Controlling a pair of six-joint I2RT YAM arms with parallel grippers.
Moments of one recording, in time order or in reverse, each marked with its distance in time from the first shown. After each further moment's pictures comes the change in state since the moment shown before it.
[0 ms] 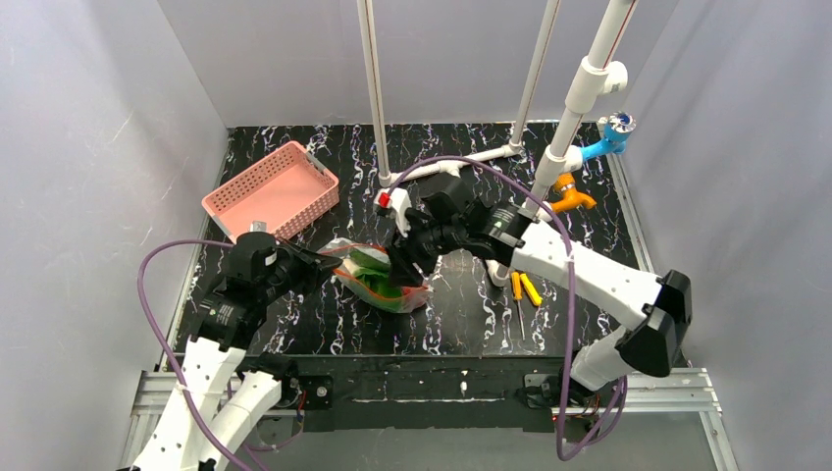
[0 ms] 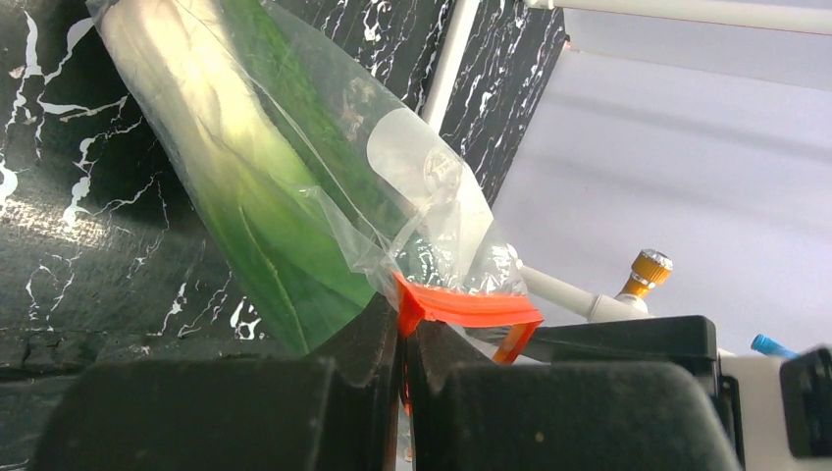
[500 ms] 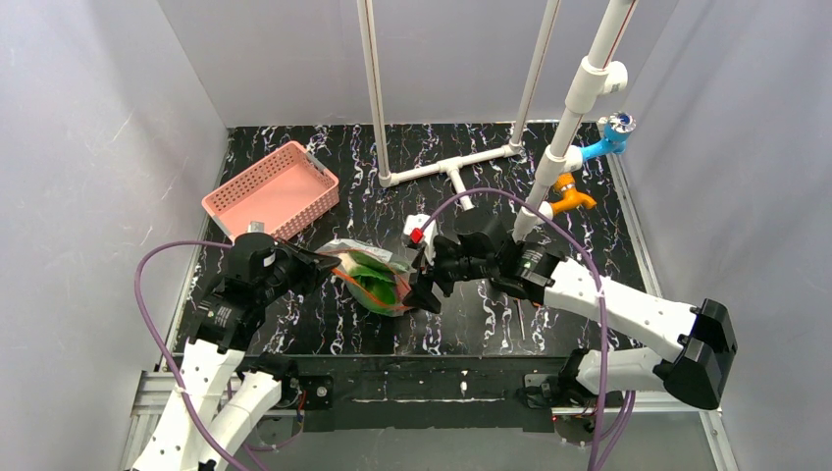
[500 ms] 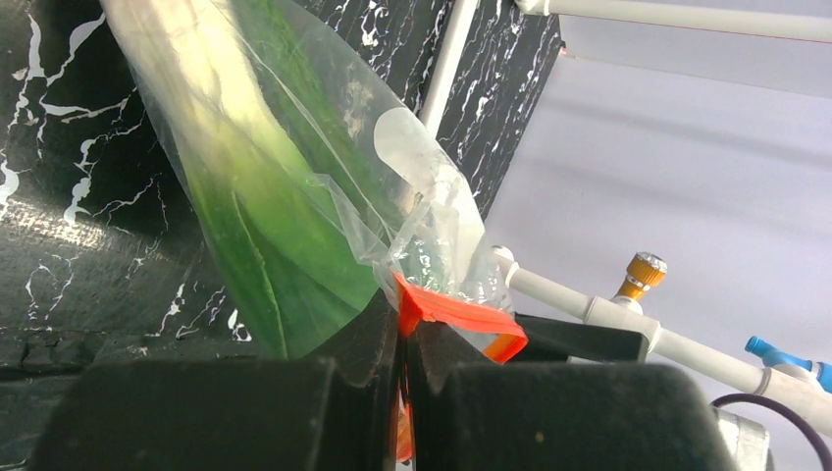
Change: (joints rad) left arm 0.000 -0.003 0.010 -0.008 -0.012 -0.006; right arm 0.007 -0.279 -0.419 0.324 0.049 -0.104
